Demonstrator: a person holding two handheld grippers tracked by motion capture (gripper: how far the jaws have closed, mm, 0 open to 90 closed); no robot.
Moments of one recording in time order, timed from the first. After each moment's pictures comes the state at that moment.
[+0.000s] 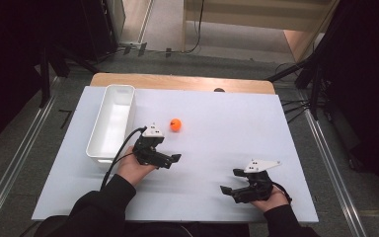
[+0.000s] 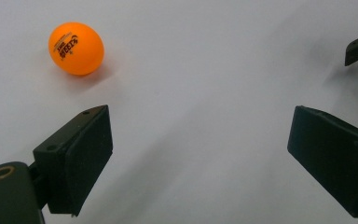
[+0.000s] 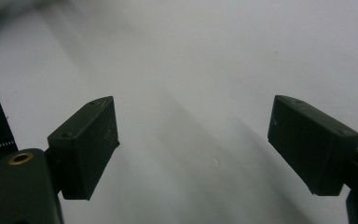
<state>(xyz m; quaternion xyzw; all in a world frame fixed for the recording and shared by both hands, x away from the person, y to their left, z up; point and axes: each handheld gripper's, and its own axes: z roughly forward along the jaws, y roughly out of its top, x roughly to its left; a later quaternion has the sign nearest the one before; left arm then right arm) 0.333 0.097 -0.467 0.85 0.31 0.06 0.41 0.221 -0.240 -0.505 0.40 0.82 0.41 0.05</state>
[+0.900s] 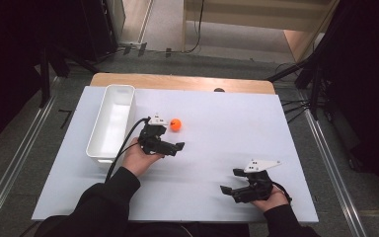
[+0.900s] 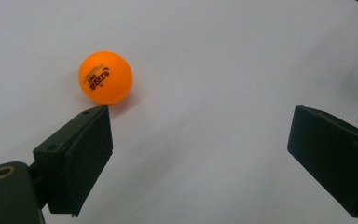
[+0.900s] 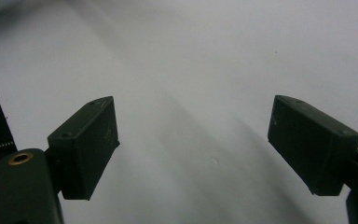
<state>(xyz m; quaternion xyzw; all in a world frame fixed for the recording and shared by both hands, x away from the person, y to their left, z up) 0.360 0.083 -0.462 0.85 0.34 0.08 0.40 0.222 -0.240 -0.505 0.40 0.82 0.41 0.05</state>
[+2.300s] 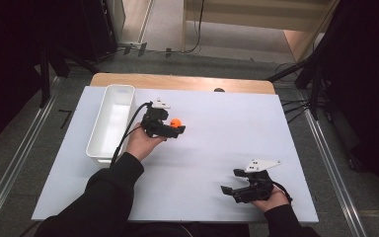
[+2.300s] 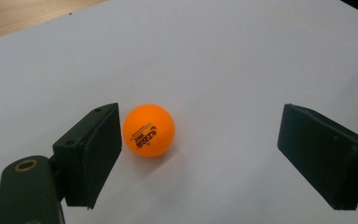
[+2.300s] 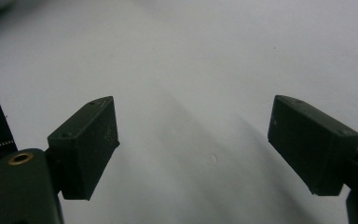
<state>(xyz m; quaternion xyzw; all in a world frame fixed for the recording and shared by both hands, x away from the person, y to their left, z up) 0.405 0.075 -0.449 0.84 0.35 0.10 0.40 0.222 -0.242 -0.506 0.40 0.82 0.40 0.04</state>
